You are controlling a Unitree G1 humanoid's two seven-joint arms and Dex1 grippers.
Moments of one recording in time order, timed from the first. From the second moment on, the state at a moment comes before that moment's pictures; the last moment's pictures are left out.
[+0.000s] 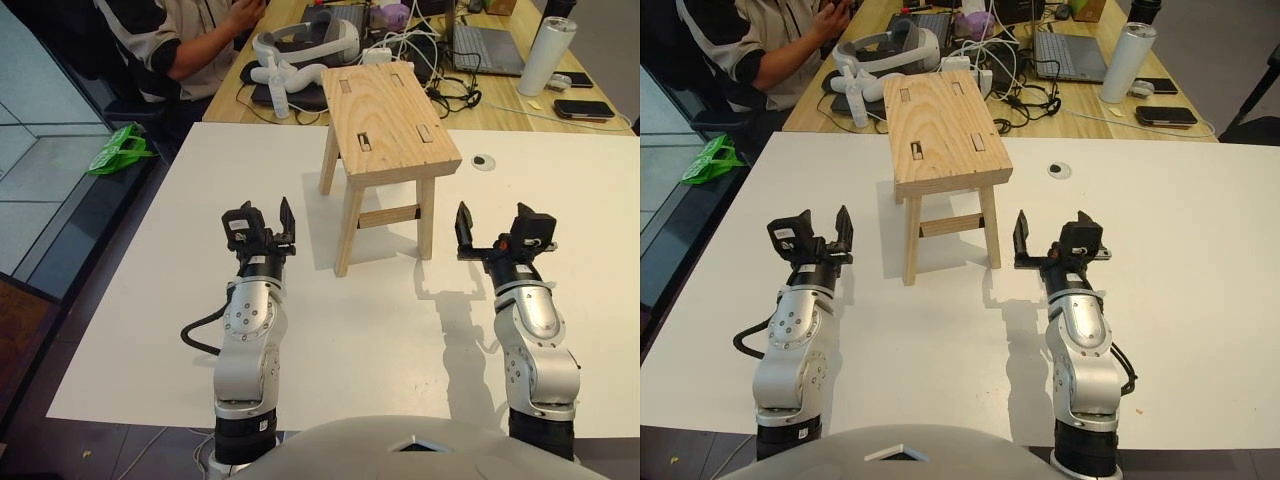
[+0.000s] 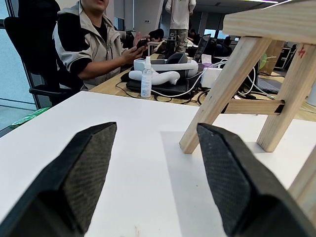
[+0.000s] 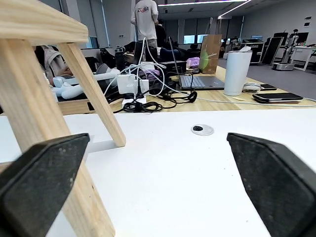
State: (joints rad) left arm 0.13 -0.04 -0.05 -0.54 -0.02 0.40 0.10; right arm 0.15 -0.01 -0.01 -0.51 0.07 0.35 0.03
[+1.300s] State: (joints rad) left arm 0.10 -0.01 -0.08 -0.48 -0.14 0.23 -0.05; right arm 0.15 -0.06 -0.08 -0.55 0.25 0.29 0.11
